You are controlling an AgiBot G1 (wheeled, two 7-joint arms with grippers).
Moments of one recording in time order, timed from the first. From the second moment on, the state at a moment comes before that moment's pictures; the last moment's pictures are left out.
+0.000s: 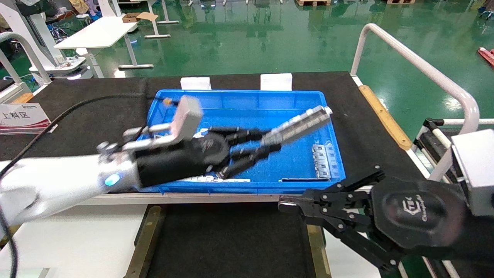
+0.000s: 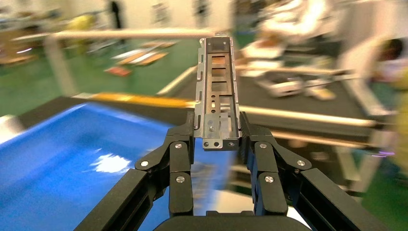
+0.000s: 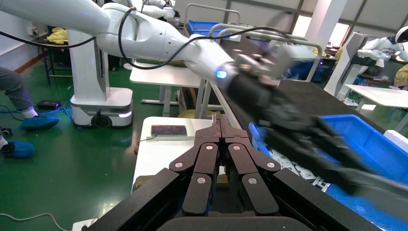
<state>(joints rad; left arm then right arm) -1.46 1.09 0.92 -0.48 0.60 1.21 0.16 1.09 -0.59 -0.33 1.28 -0.69 -1.47 0.16</state>
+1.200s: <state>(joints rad) -0.77 0.99 0.92 -1.04 0.49 0.16 -0.03 1.09 -0.59 -0.34 1.28 -0.69 -1.47 0.16</state>
